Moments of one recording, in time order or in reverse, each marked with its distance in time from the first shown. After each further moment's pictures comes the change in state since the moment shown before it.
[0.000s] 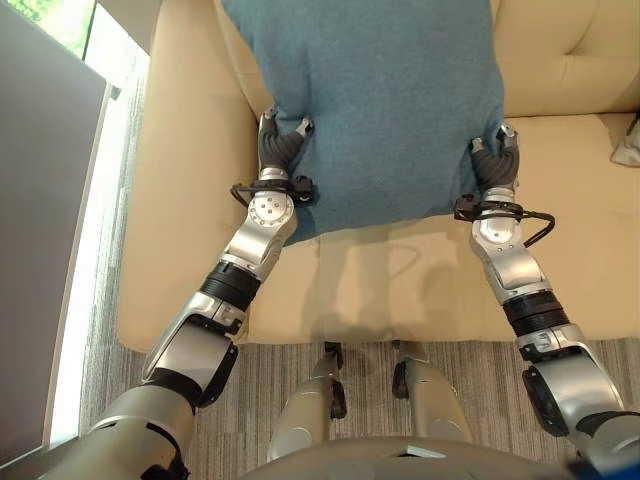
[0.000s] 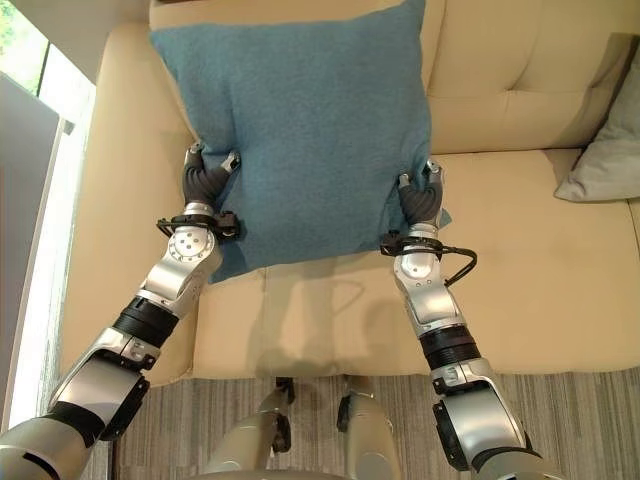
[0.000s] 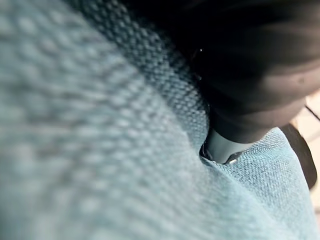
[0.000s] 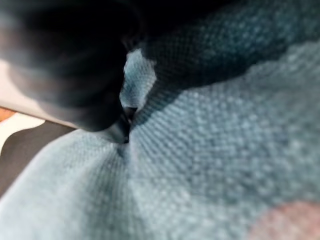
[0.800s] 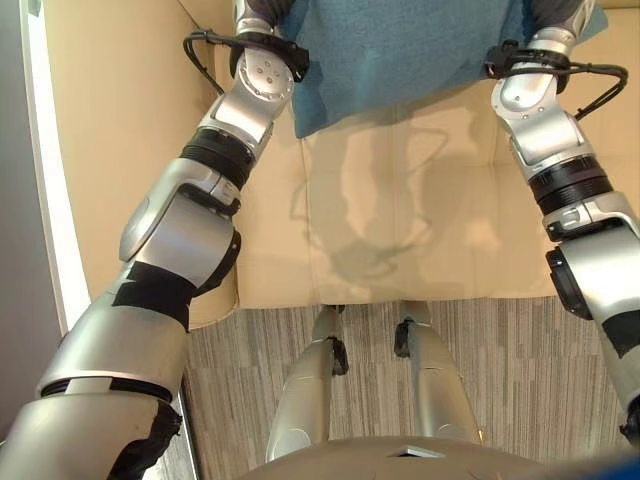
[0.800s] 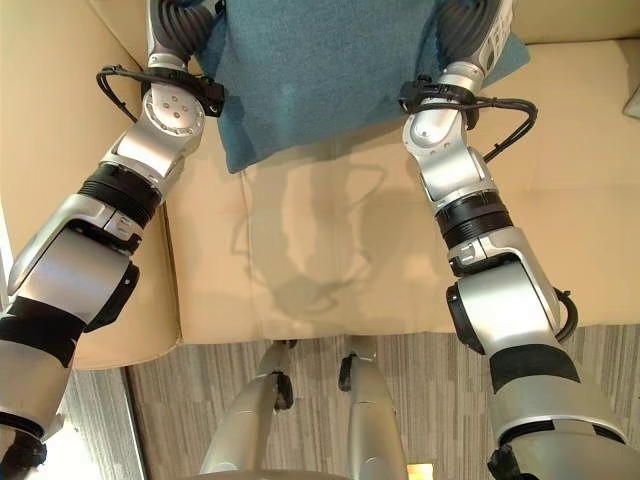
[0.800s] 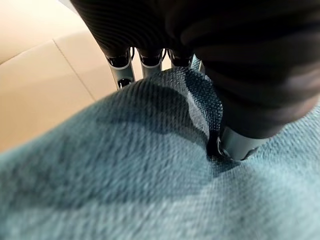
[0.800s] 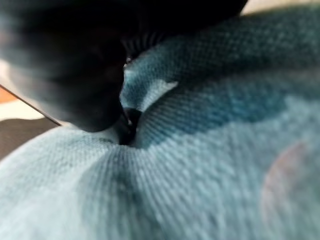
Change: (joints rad) left arm -0.602 0.070 -0.179 0.530 0.113 -0.024 0.039; right arm -0.646 -0.147 0.207 0.415 -0.023 -0.010 -0.245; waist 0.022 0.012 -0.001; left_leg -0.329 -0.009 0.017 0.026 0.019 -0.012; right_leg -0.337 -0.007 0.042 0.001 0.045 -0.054
